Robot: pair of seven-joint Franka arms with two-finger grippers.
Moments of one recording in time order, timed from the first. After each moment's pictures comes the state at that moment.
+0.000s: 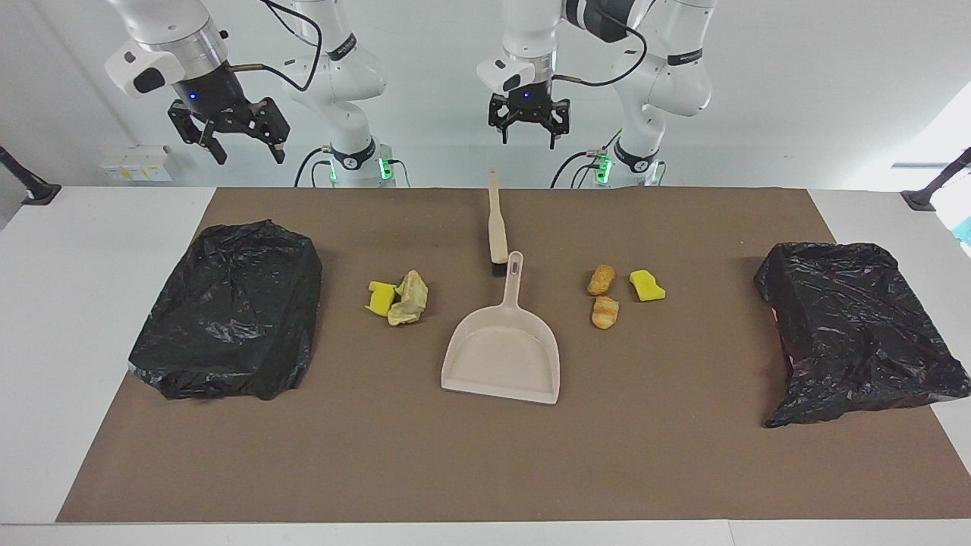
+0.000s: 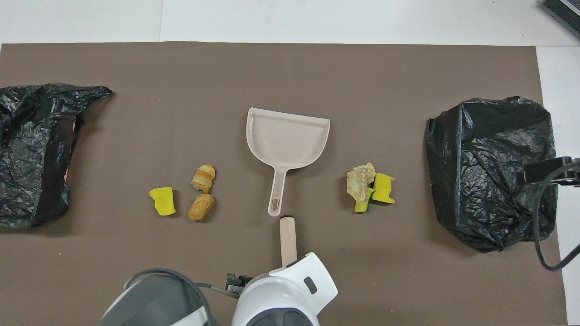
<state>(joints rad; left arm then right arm) -0.76 -0.17 -0.17 -2.01 -0.03 1.76 -0.63 0.11 -0.11 -0.13 -1.57 0.03 1.42 0.03</state>
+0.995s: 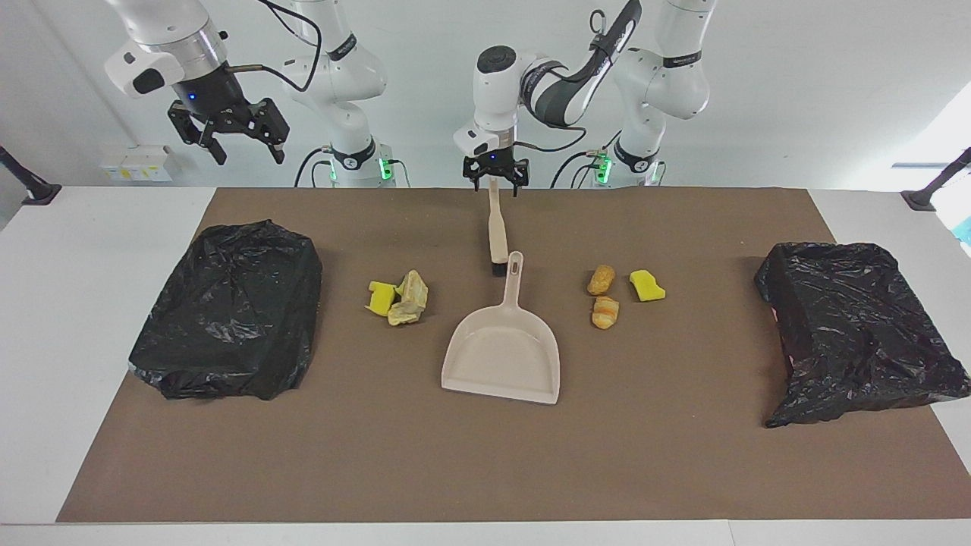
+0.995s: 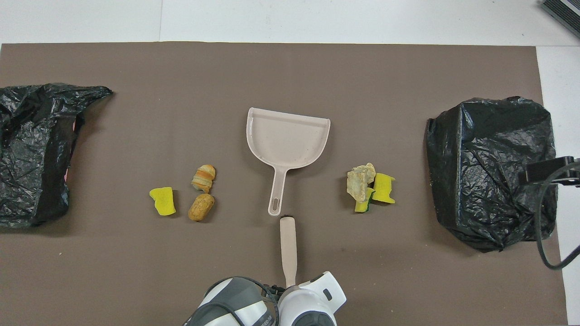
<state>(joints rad) -0.91 0.01 -0.17 -2.30 -0.04 2.23 -0.77 0.11 -0.11 -0.13 -1.57 0.03 1.42 0.03</state>
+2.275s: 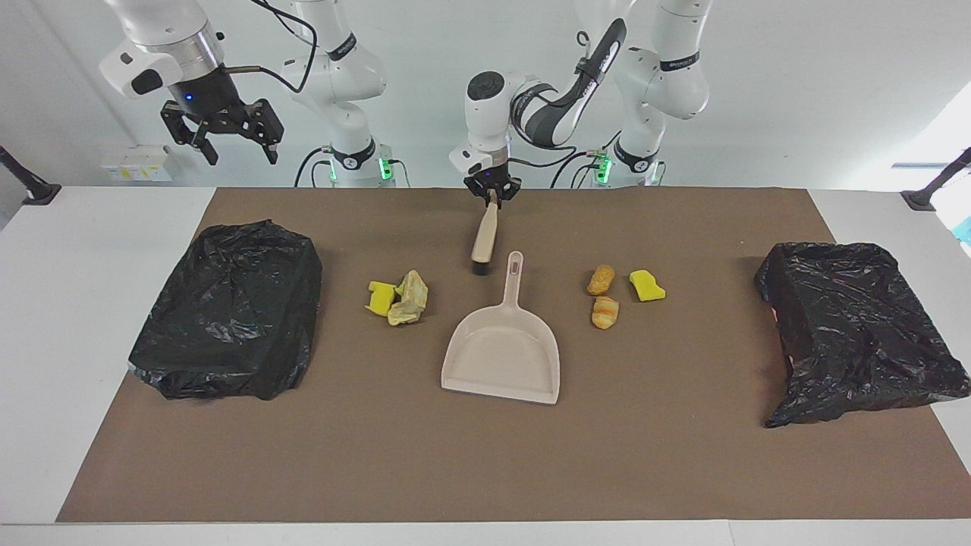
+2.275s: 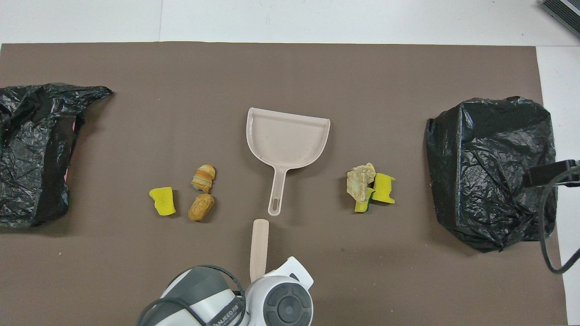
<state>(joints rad) -0.80 -0.12 -0.13 -2.28 -0.04 1.89 -0.81 0.11 -0.11 -0.13 -1.58 -0.01 1.42 -0.02</state>
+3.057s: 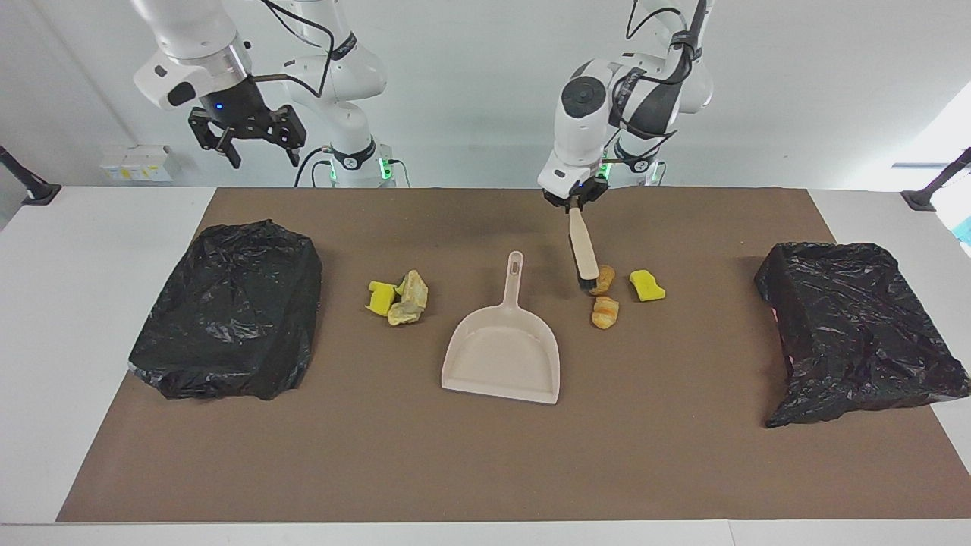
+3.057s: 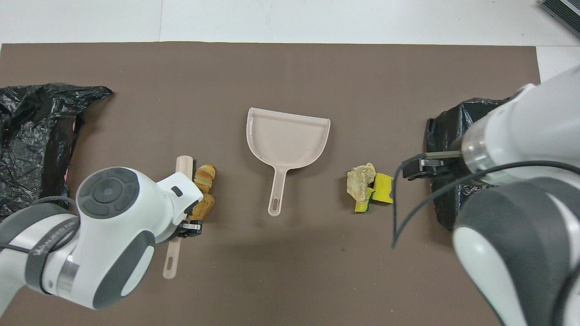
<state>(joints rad) -0.27 -0.17 -0.12 -2.22 -0.02 1.85 -0.26 0.39 0.03 -0.10 -1.65 0.00 1.60 0.32</state>
